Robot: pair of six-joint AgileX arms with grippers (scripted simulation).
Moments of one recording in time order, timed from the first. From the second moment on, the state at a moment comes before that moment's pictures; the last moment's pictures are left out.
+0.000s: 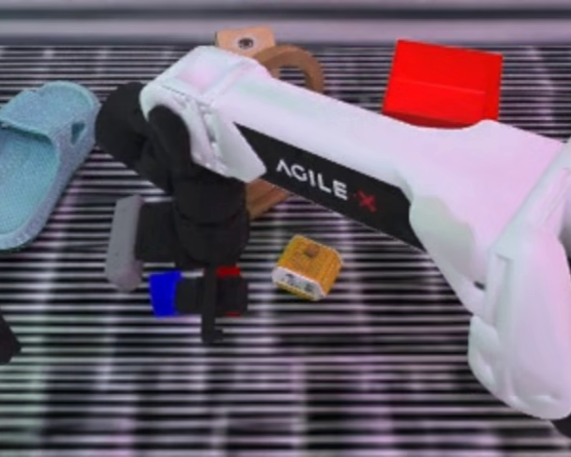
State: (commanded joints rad) left arm 0.00 0.00 0.00 0.00 0.00 0.00; right arm 0.89 2.55 2.37 -1.36 -0.02 -0.66
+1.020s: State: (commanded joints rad) left arm 0.00 0.00 0.00 0.00 0.00 0.00; right arm 0.90 2.55 2.18 -1.19 -0.01 -0.66
